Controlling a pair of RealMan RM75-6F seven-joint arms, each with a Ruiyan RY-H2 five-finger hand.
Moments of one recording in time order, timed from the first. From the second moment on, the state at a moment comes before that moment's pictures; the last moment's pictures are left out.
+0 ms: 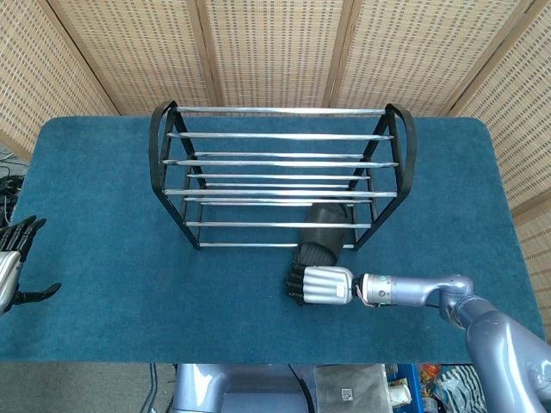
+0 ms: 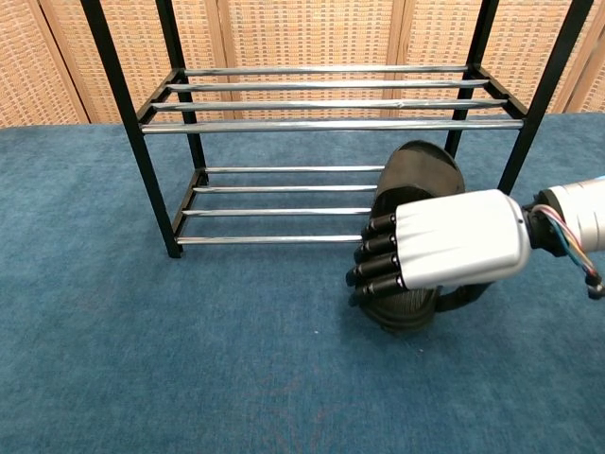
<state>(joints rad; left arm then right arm) -0.21 -0.87 -0.08 -1.89 1.26 1.25 0.04 0.97 -1.65 -0.22 -0.65 -2.24 1.31 0.09</state>
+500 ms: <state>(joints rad) -0.23 -0.88 -0.09 -1.89 1.21 1.22 0.05 0.99 -1.72 -0.28 -0.42 -2.17 1.36 0.22</state>
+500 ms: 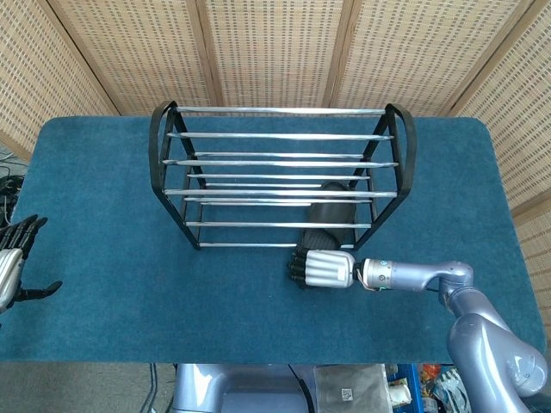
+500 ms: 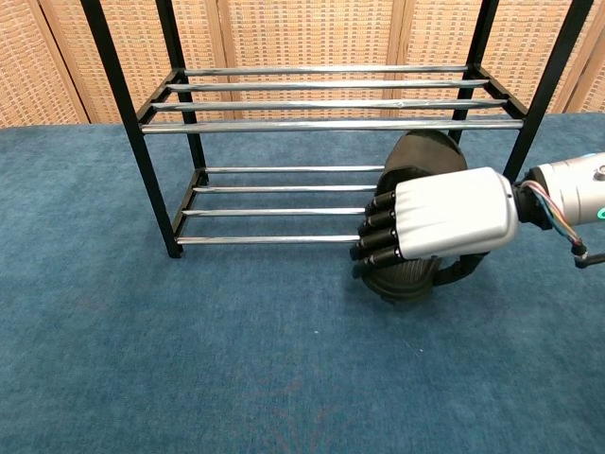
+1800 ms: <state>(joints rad) -0.24 -0.87 -0.08 -1.89 1.21 1.21 0.05 1.02 -1.71 -0.32 -0.40 -2.06 1.33 0.16</state>
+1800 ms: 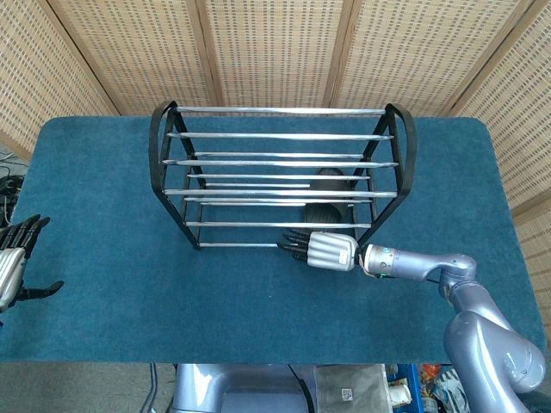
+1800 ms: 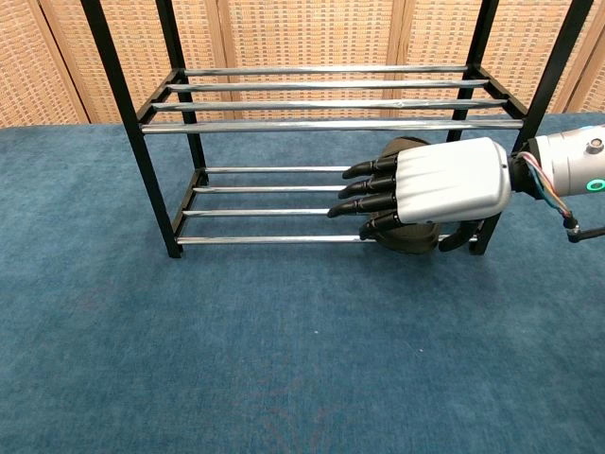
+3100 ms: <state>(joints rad) -0.11 -0.91 -0.04 -1.87 1.40 1.44 0.02 0.46 -1.22 -0.27 -1.45 -1.62 1.57 0.02</state>
